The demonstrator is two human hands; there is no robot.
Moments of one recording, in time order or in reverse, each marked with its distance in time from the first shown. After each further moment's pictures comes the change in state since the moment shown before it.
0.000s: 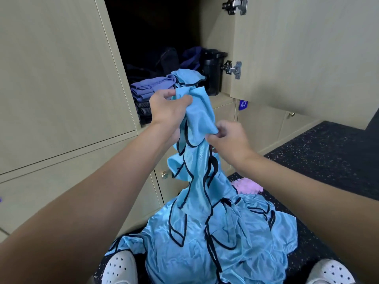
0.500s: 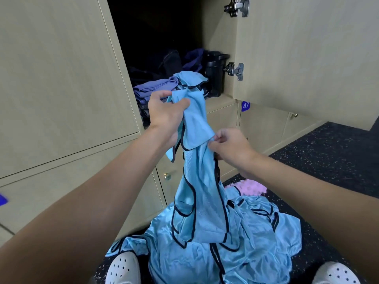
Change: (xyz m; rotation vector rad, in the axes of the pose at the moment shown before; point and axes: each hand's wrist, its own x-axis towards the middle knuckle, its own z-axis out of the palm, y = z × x) left_hand 0.001 0.000 -0.009 -0.018 0.018 0.007; right_hand -0.004 -0.002 0.000 0.075 -0.114 0.121
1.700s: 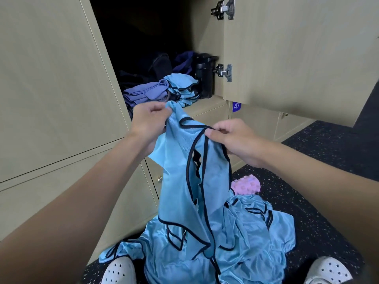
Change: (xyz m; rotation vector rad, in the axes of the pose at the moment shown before) left_hand -0.002 -0.001 -0.019 0.294 -0.168 0.042; right_hand -0.001 -0.012 -0.043 -0.035 -0.155 -0.056
